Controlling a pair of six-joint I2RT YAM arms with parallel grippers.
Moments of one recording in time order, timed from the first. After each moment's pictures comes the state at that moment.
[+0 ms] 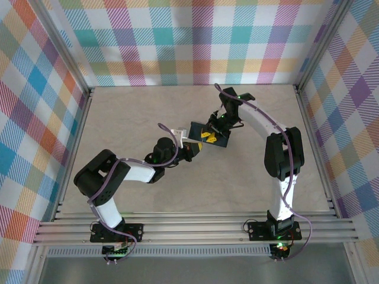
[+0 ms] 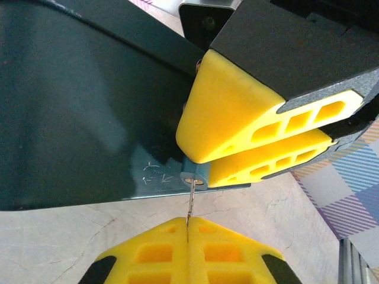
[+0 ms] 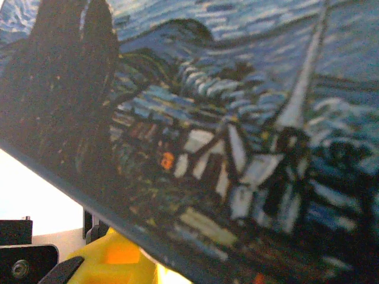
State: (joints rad) left arm -0.67 1.73 0.64 0.86 0.28 -0.65; right arm 0.40 2.00 1.71 -1.08 -0.70 0.72
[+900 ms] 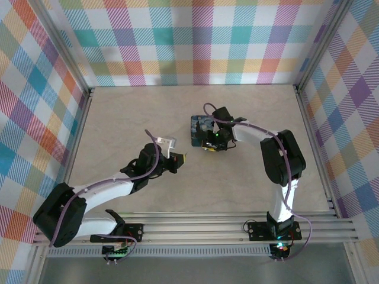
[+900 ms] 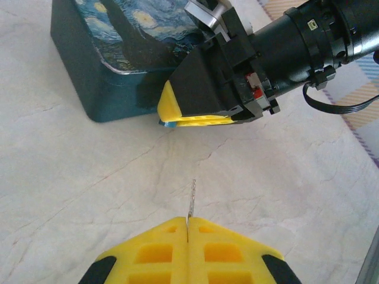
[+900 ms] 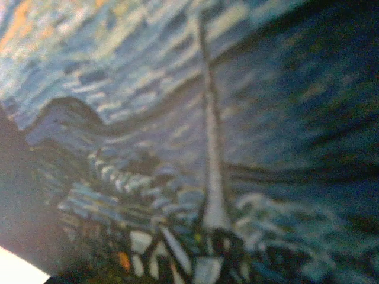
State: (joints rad) left arm -0.67 1.23 0.52 0.24 0.18 -0.49; right arm 0.48 1.94 1.29 -0.52 -0.35 0.63
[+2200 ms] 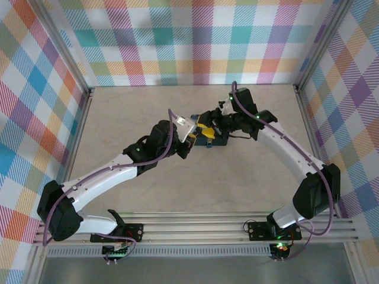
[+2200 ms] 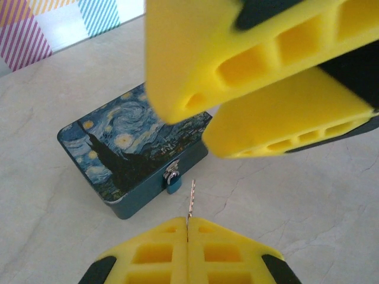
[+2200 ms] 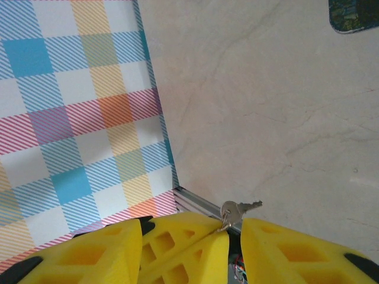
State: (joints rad) left arm -0.80 1.31 1.03 -0.21 -0.02 -0.05; right arm 0.49 1.51 1.37 -0.59 -0.68 1.07
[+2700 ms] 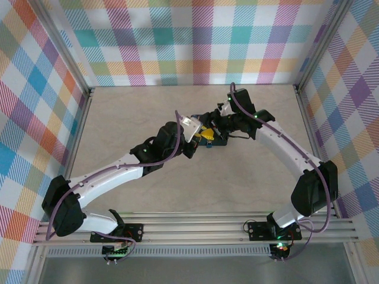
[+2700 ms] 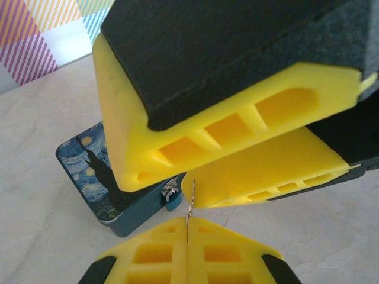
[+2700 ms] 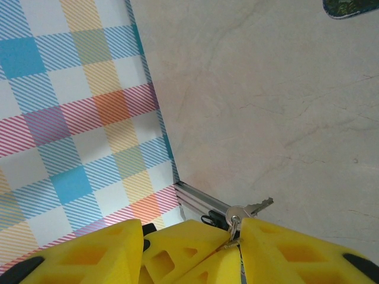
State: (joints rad) left arm -0.85 1.36 1.05 -0.15 -0.10 -0.06; right arm 0.49 1.53 1.37 -0.60 -0.70 1.09
